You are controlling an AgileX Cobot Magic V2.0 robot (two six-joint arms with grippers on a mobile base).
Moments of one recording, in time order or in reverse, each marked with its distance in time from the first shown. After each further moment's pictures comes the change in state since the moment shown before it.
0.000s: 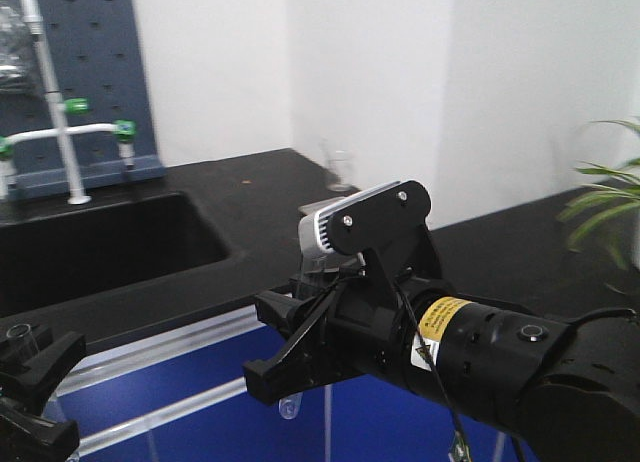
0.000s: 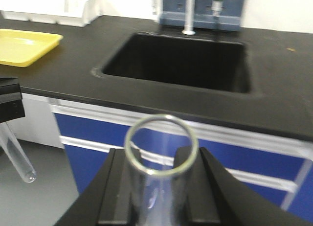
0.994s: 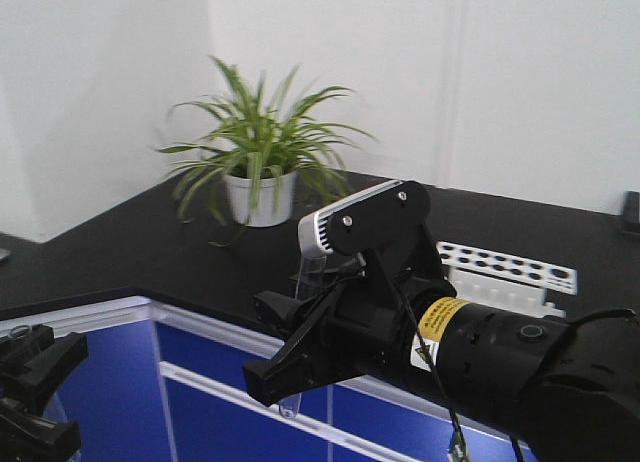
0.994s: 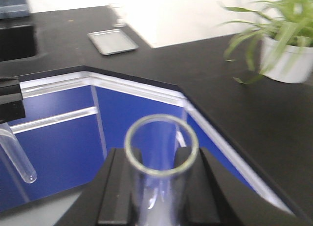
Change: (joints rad) left arm 0.000 0.000 0.000 0.000 0.000 0.000; right arm 0.000 0.000 0.000 0.000 0.000 0.000
